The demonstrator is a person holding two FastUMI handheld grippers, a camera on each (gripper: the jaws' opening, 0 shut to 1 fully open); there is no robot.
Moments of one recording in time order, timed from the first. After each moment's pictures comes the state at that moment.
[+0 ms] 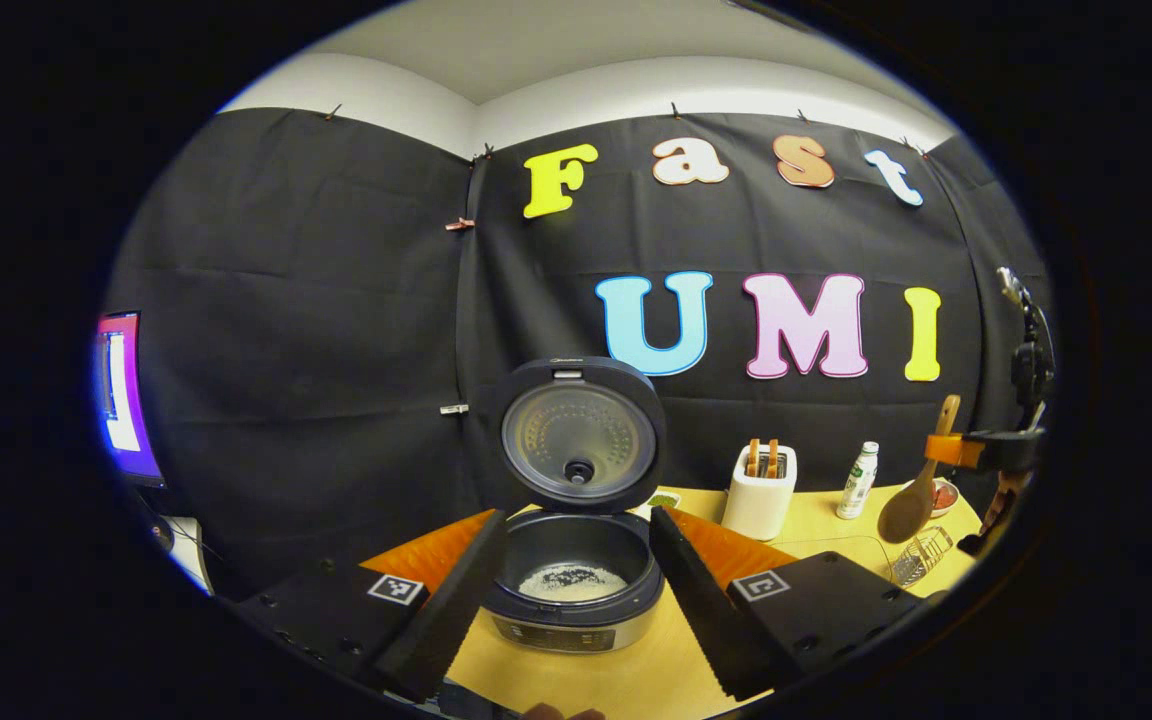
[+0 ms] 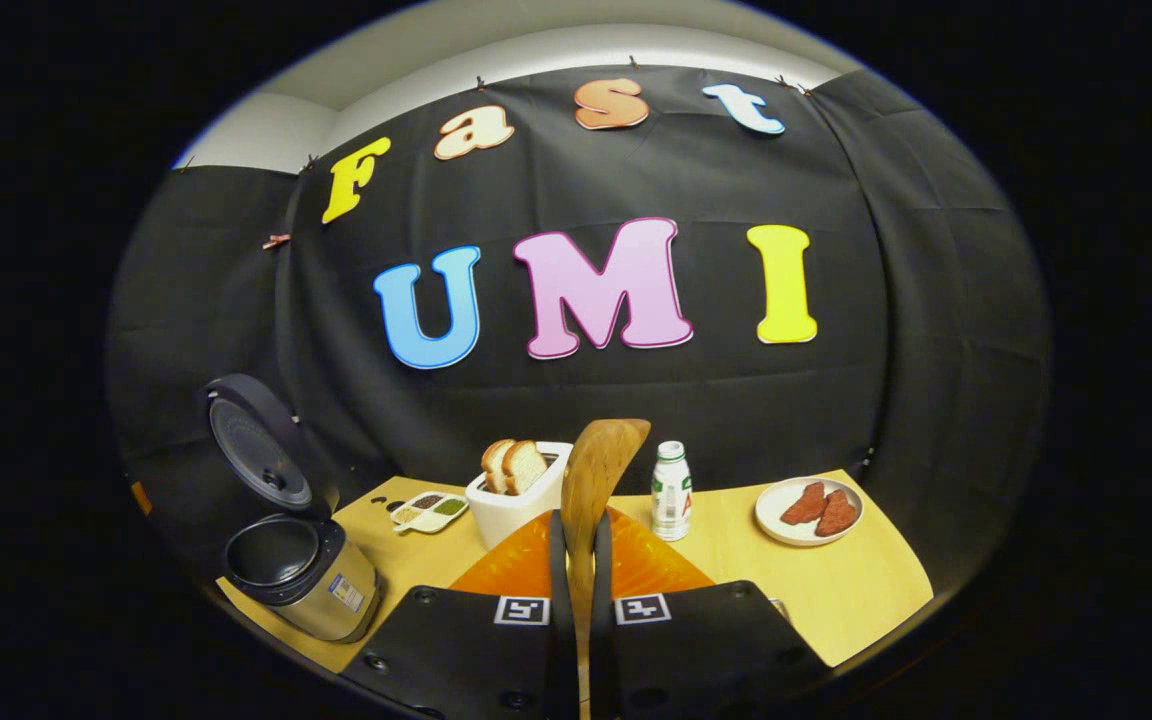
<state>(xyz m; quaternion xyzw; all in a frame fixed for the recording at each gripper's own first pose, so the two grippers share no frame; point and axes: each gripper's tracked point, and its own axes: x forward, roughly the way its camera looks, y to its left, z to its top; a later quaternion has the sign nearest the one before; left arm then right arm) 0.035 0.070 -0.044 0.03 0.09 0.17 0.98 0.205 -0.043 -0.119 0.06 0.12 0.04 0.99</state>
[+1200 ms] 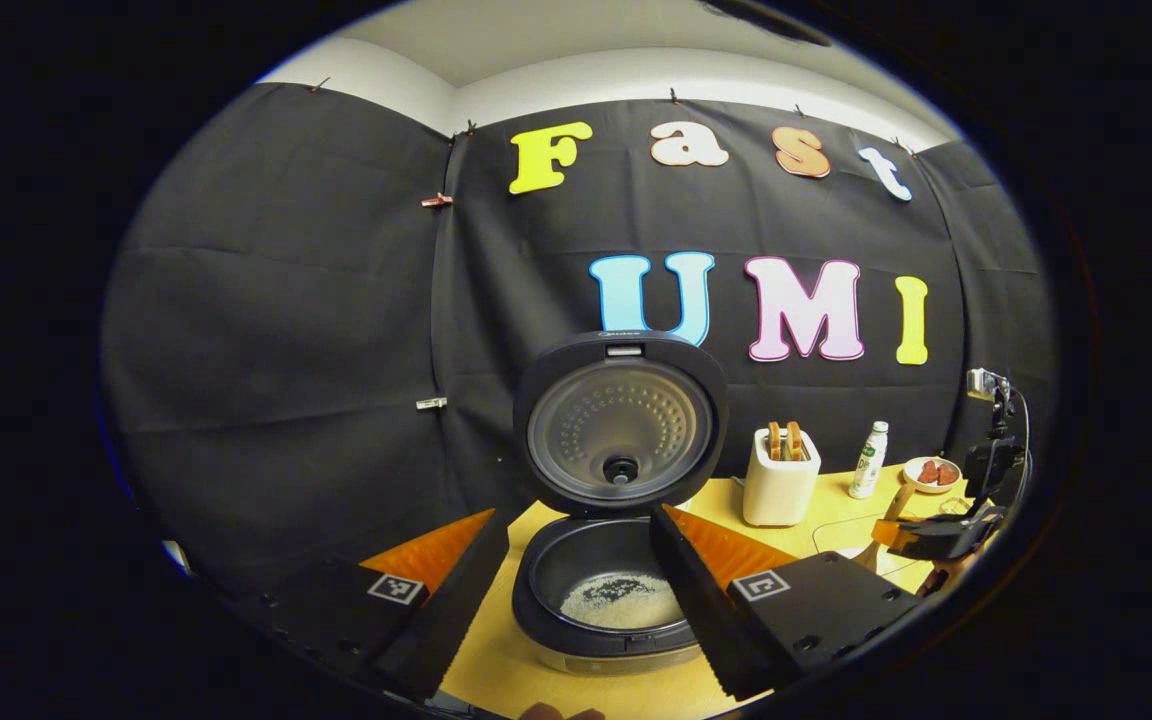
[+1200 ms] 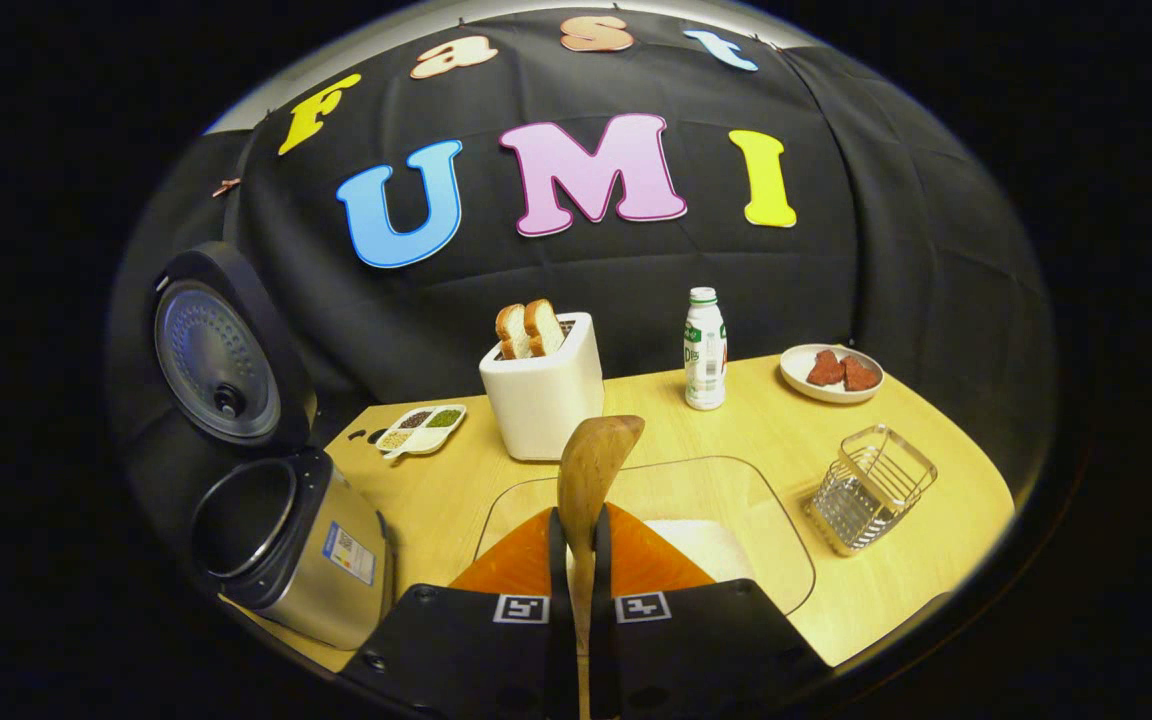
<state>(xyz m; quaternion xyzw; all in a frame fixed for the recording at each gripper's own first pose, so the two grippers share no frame) 0.078 0.160 -0.072 0.03 0.11 0.10 0.99 0.175 0.062 -0.251 0.11 0.24 -0.06 0.96</state>
